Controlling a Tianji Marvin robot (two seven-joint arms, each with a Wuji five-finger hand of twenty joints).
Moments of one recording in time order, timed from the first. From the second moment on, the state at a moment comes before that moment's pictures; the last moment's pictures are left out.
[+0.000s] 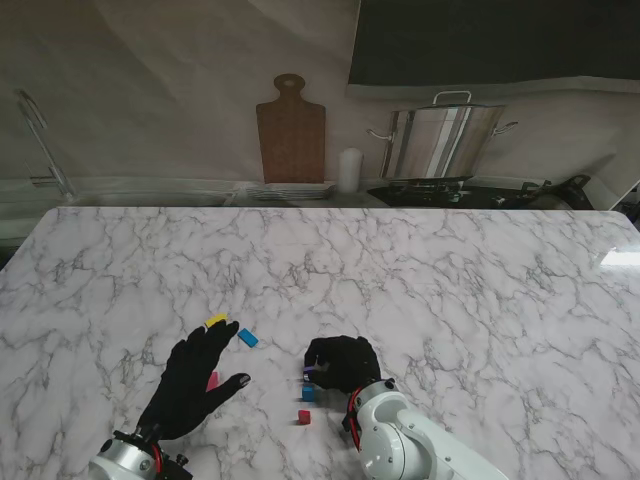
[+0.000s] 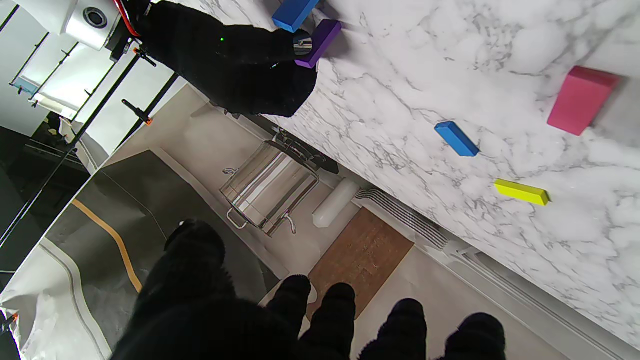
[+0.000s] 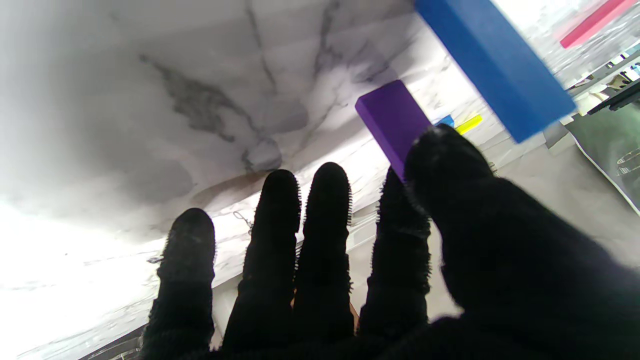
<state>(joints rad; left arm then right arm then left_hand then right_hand) 2.20 -1.12 -1.44 -2.01 0.70 -0.19 0.17 -1.50 -1.20 0.77 -1.44 -0.60 0.24 -0.32 0.85 0.05 -0.02 -0.02 0.16 0.22 0.02 0.38 0.16 0.15 0.02 0.24 0.02 0.25 0.01 0.25 -0.07 0.33 0.03 0.30 0.59 -0.67 0.94 -0.26 0.72 -0.31 0.99 0.47 0.87 -0.07 0.69 0.61 0.66 -0.06 0.76 0.48 0.23 0.22 1.29 0.68</state>
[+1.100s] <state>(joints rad) 2.20 -1.12 -1.44 -2.01 0.70 -0.19 0.17 -1.51 -1.19 0.77 -1.45 -0.61 0.23 -0.30 0.85 0.05 -0.02 -0.02 0.16 0.22 0.02 0.38 0.16 0.15 0.02 0.24 0.02 0.25 0.01 0.25 -0.07 0.33 0.03 0.30 0.51 -0.67 0.96 -0.18 0.64 -0.23 0.78 0.48 0.78 -0.08 0.69 0.57 0.63 -0.08 0.75 0.48 0.20 0.22 1.27 0.69</state>
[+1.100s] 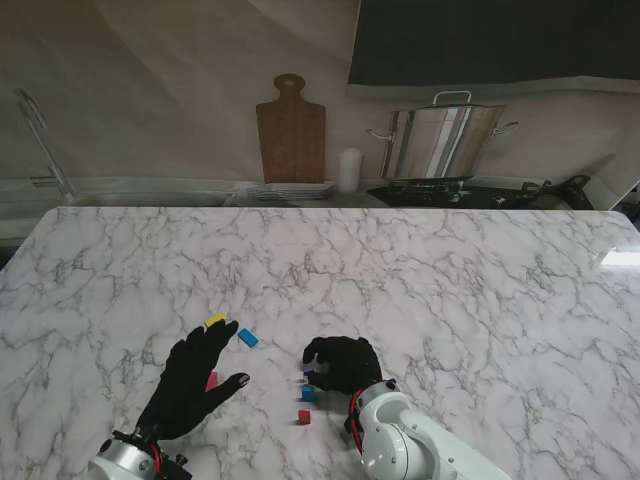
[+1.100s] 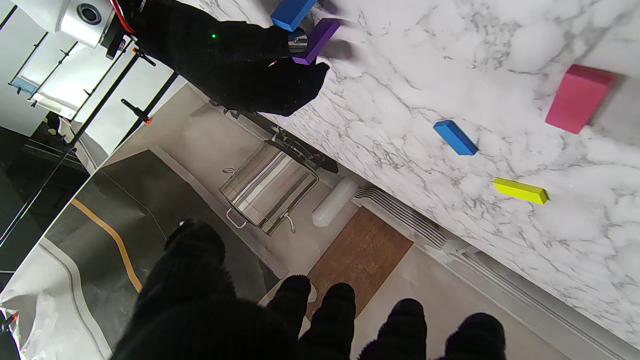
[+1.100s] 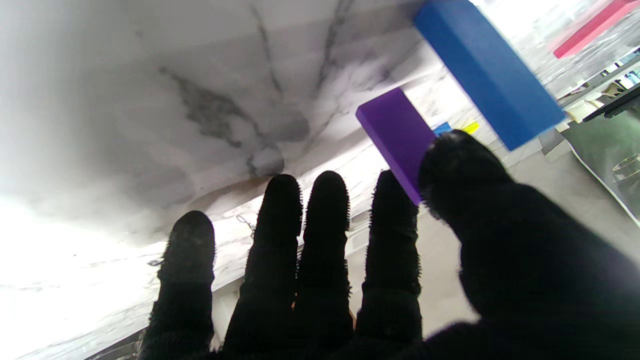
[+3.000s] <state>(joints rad) 2.20 -1.12 -1.44 -2.01 0.70 -0.19 0.17 -1.51 -1.19 0.78 -1.46 -0.61 0.23 -0.30 0.85 0.05 -0.02 -0.02 0.16 0.22 0.02 0.38 0.16 0.15 0.02 0.24 0.02 0.25 0.01 0.25 -0.07 0.33 0.03 0.30 0.53 -0.67 0.94 -0.21 0.69 -0.29 1.05 0.67 0.78 -0.07 0.73 0.58 0.62 -0.06 0.71 0.48 0.20 0.22 1.26 0.70</state>
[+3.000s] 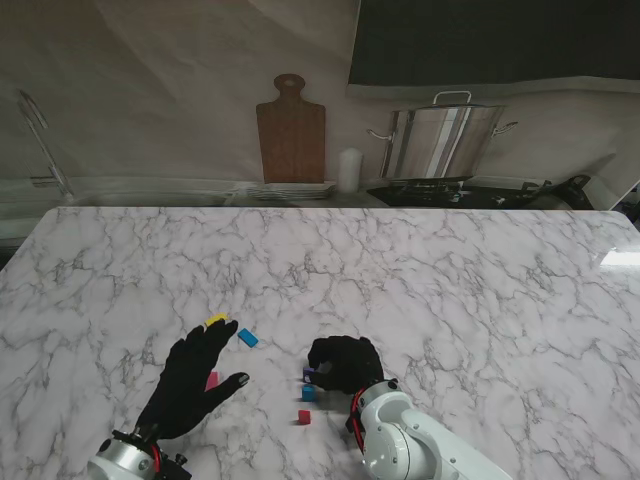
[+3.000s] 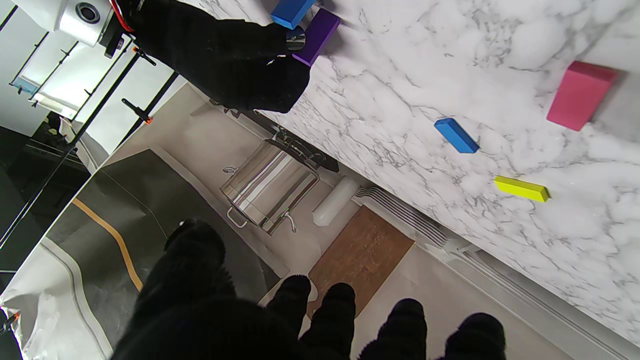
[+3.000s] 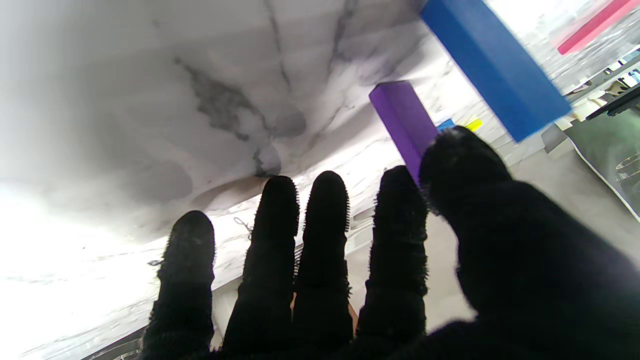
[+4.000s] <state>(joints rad) 2.20 -1.12 -1.44 -2.01 0.70 -0.19 0.17 -1.52 -1.19 0.79 -1.46 -0.61 0.23 -0.31 0.85 0.05 -0.02 -0.02 0.16 0.22 0.02 0.38 0.16 0.15 0.02 0.24 0.02 0.25 0.01 0.25 -0.07 0.33 0.03 0.30 0.59 -0.69 0.94 -0.21 0.71 -0.40 0.99 0.58 0.80 -0.06 0.73 0.60 0.63 -0.04 0.71 0.48 0.21 0.22 1.26 0.70</state>
